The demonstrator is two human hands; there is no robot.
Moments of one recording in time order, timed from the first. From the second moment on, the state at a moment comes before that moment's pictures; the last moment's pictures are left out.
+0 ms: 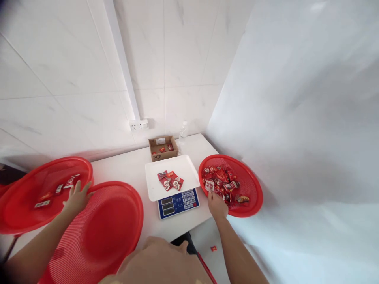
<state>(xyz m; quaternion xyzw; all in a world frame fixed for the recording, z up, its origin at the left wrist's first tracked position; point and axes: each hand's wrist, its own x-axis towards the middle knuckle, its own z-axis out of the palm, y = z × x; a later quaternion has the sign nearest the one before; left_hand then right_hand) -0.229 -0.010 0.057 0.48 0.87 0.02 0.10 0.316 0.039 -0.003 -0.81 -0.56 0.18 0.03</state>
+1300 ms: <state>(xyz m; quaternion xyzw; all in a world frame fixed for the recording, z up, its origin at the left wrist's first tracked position) -0.066 0.007 0.049 0.60 0.76 0.16 0.19 0.216 0.064 0.030 -0.58 -0.78 0.17 0.16</state>
